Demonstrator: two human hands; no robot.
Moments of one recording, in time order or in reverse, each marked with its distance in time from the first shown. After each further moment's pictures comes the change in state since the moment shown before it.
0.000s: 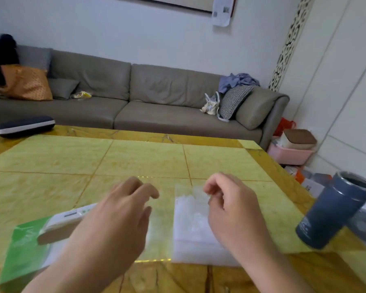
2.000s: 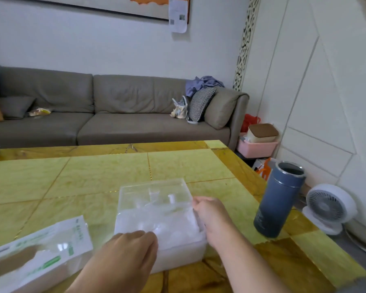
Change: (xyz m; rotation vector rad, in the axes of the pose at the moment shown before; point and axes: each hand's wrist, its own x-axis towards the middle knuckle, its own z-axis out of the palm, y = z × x) left_hand 0.020 0.048 0.106 -0.046 -0.276 0.181; right_hand 0.027 0.127 0.012 0.738 -0.002 0.987
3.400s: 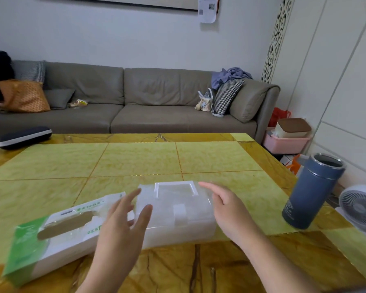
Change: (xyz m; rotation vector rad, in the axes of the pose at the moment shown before) left_hand -0.055 -0.025 -0.014 -0.597 0.425 -0.614; right_hand -0.069 0.009 0.006 -0.528 -0.228 -0.534
